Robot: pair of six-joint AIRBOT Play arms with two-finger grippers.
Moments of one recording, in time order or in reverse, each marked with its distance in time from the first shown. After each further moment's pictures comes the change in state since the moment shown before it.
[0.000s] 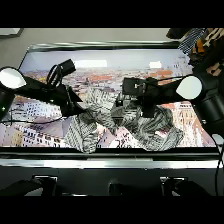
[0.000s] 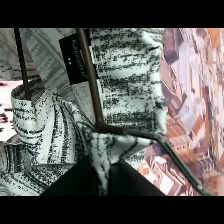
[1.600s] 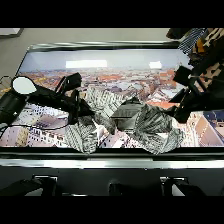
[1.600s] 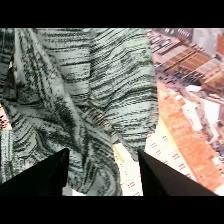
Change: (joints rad) left arm -0.029 -0.008 -0.117 -0.215 0.048 0.351; right arm -0.483 0.140 -0.140 0.181 0.202 0.057
